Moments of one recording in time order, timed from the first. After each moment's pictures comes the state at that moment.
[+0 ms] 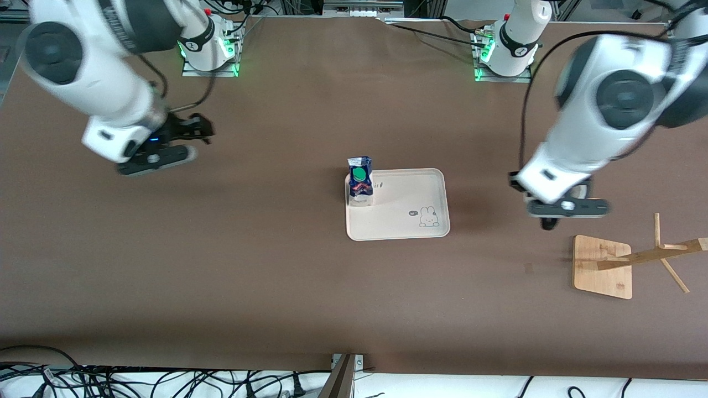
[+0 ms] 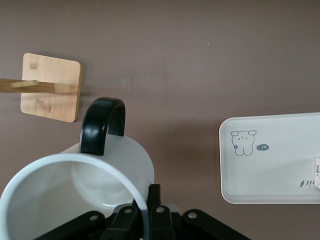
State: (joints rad) left arm 0.01 0.31 -0.29 -1.43 0.18 1.66 -0.31; right arm 0.36 0.14 0.03 -1.64 0.00 1.67 0.10
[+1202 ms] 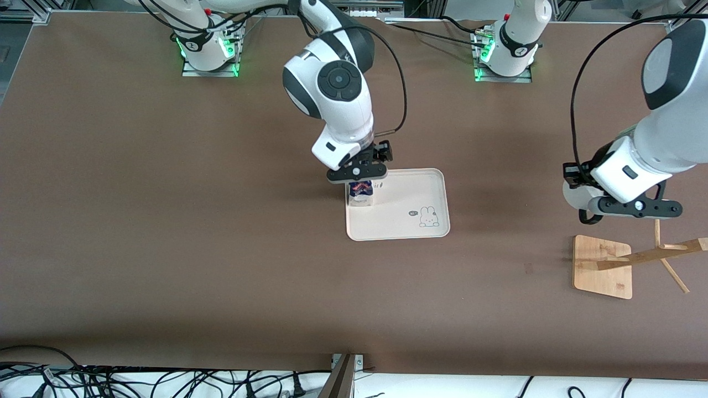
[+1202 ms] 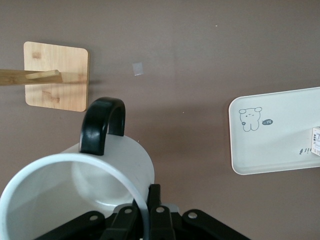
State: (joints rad) left arm 0.14 0.30 -0.30 -1.37 0.10 1.54 -0.11; right arm 0.76 0.68 0.03 -1.20 0.05 1.97 0.70
